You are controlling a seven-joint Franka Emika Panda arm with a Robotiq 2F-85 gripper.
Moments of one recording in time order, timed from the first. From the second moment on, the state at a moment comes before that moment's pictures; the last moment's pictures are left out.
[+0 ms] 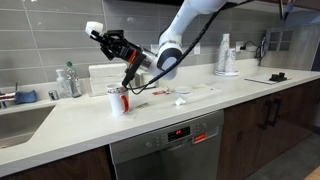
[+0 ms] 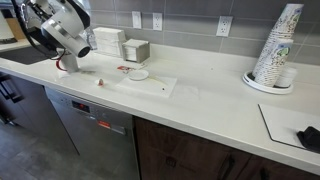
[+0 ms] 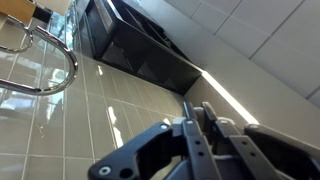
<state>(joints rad) 0.16 0.44 0.14 -1.93 2.11 1.44 -1.45</state>
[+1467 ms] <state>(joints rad) 0.11 0.08 0.04 -1.85 1.01 1.83 -0.77</state>
